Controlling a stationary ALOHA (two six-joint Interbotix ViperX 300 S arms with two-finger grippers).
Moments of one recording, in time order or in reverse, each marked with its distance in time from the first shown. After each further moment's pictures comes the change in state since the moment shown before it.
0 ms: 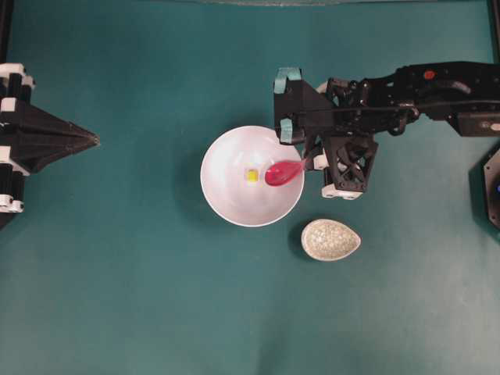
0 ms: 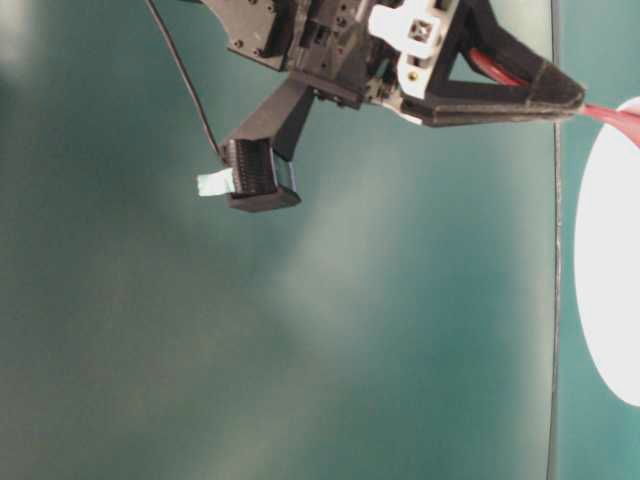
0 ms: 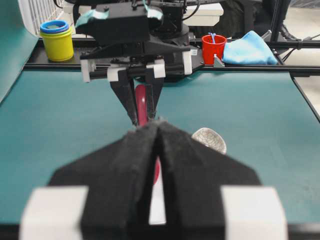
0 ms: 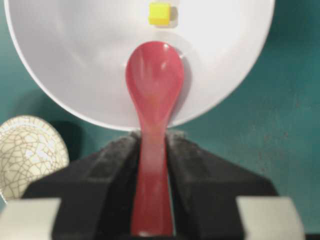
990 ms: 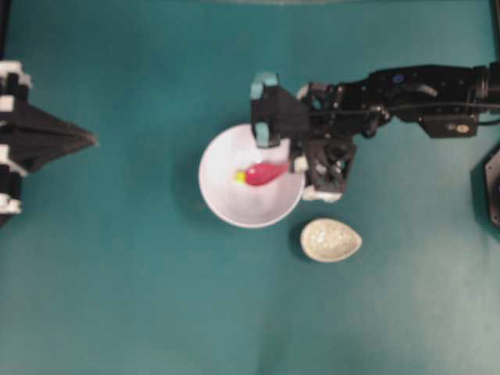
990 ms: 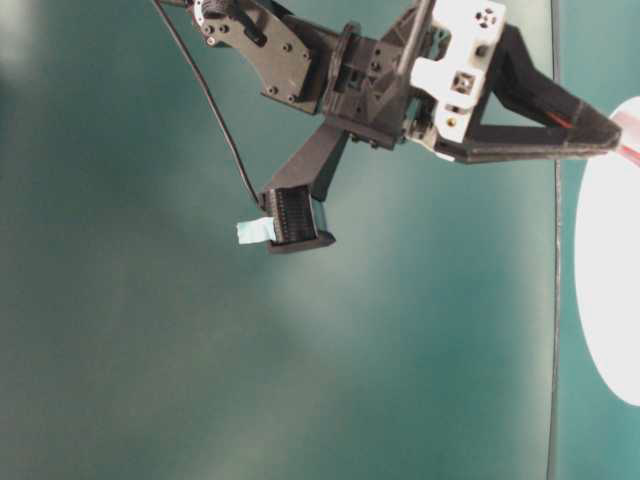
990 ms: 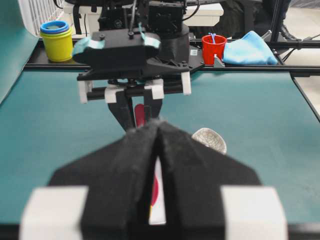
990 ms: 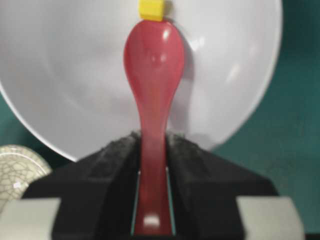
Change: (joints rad) left arm 0.002 0.000 0.000 0.000 -0.002 0.003; right arm 0.017 0.104 -0.071 0.000 -0.020 -0.002
